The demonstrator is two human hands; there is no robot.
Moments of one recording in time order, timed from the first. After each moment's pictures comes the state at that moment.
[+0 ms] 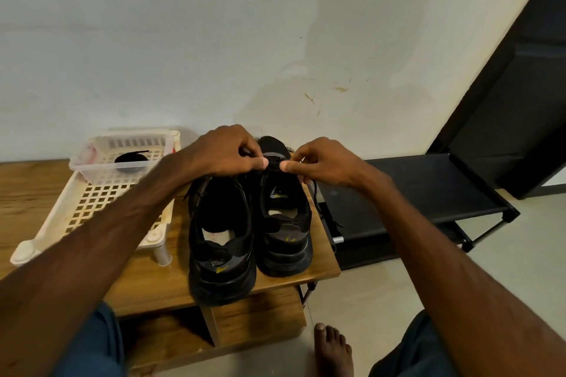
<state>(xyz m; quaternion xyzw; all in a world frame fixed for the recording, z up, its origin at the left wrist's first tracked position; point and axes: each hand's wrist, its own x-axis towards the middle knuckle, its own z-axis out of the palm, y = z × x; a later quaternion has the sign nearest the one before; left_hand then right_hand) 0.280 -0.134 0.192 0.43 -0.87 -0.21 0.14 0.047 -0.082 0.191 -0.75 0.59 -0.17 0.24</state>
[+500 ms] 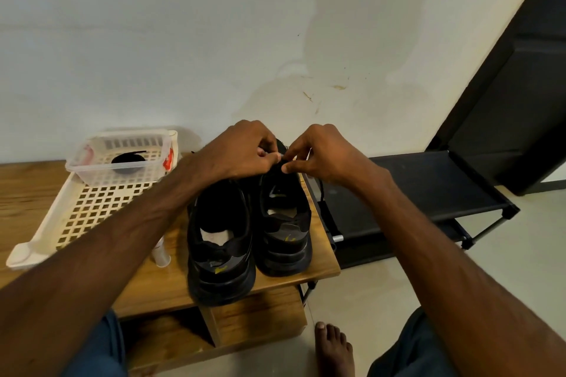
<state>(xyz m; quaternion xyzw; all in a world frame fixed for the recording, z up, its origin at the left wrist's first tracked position) 0.251 -0.122 0.195 0.41 -0.88 -0.16 0.19 0.057 -0.081 0.204 -0.79 0.58 -0.18 0.13</state>
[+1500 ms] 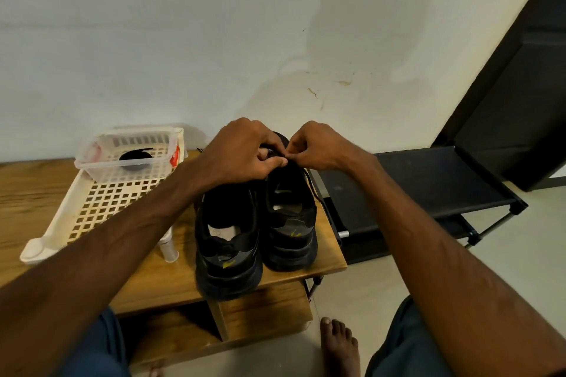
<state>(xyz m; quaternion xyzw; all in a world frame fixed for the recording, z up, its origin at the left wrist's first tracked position) 0.268 -0.109 0.195 0.33 -0.90 -0.11 0.26 0.071 -0.105 0.199 -0.76 0.61 -0.13 0.18</state>
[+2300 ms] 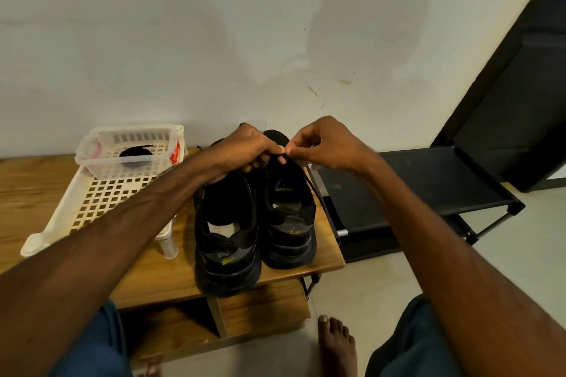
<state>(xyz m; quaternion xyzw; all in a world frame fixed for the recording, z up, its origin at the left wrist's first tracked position) 0.258 -0.119 0.188 0.46 -0.69 -0.51 0.23 0.058 -0.083 0.204 -0.72 0.59 -0.26 0.26</state>
